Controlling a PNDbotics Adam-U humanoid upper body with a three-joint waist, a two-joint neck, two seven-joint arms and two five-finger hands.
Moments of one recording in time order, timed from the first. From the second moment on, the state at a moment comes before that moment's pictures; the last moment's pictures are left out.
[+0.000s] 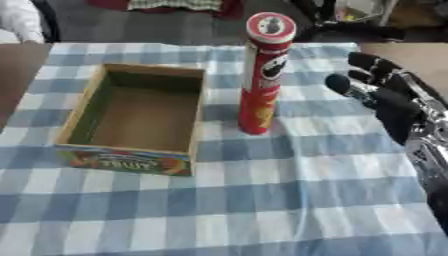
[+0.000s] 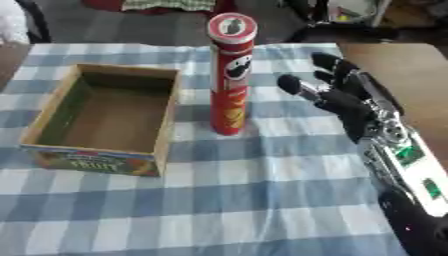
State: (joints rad) left arm 0.00 0.38 0.24 -1.89 0.28 0.04 0.28; right arm -0.36 -0.46 0.14 -1.82 -0.46 0.37 -0.24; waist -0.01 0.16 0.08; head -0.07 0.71
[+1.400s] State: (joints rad) left arm -0.01 0.37 0.23 -1.89 0.28 0.04 0.27; right arm -0.46 -0.35 0.23 -1.67 -0.32 0.25 -0.03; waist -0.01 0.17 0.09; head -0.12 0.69
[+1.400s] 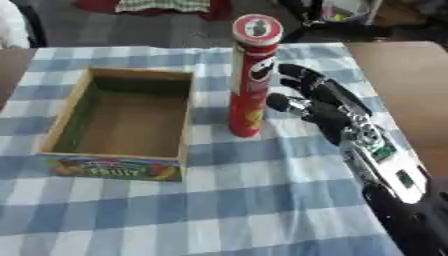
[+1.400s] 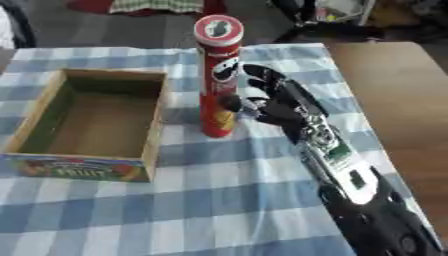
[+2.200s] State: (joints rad) left arm -0.01 0.36 0.23 -1.89 0.28 0.04 0.26; right arm -0.46 -0.32 0.23 -1.65 -0.14 0.27 -0.21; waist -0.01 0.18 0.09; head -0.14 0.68
